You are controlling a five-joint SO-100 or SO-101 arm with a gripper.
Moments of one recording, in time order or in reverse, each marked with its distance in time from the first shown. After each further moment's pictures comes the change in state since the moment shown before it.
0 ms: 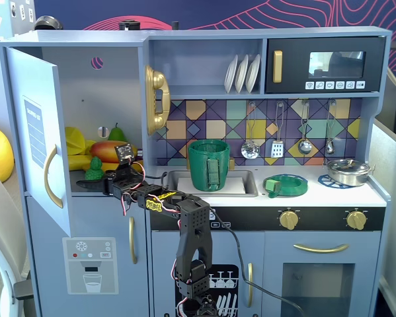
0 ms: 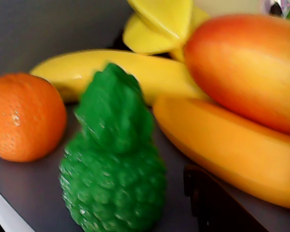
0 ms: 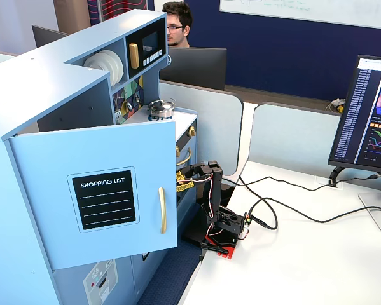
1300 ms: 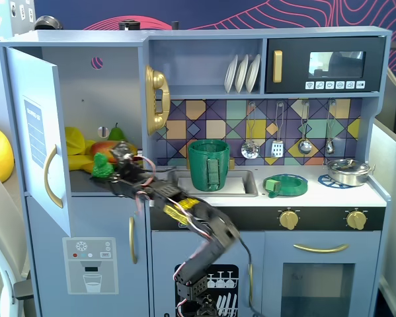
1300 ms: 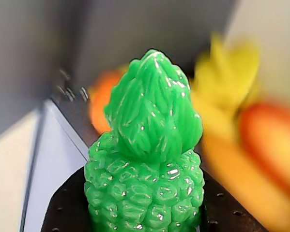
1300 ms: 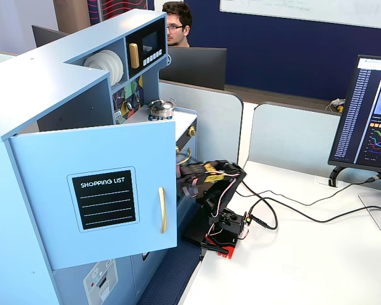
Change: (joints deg) arm -6.2 42.5 18.6 21.8 -22.4
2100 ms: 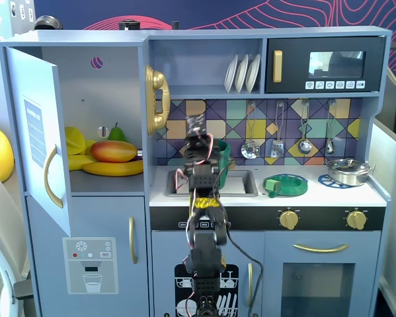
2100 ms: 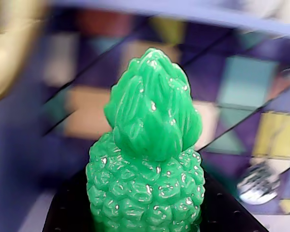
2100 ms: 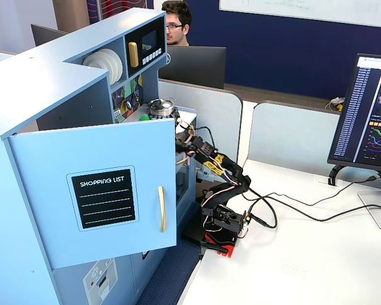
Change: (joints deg) arm 48.4 -1.7 -14.3 7.0 15.9
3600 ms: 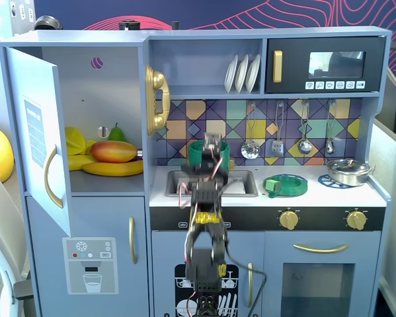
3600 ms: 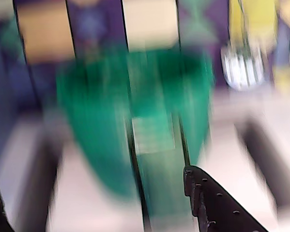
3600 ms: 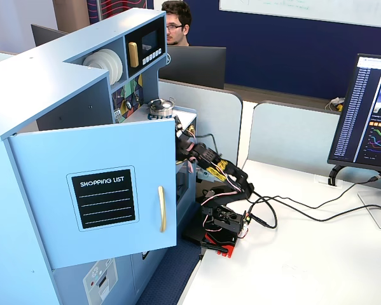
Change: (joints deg) arm 3.3 19.8 22.7 14.4 11.2
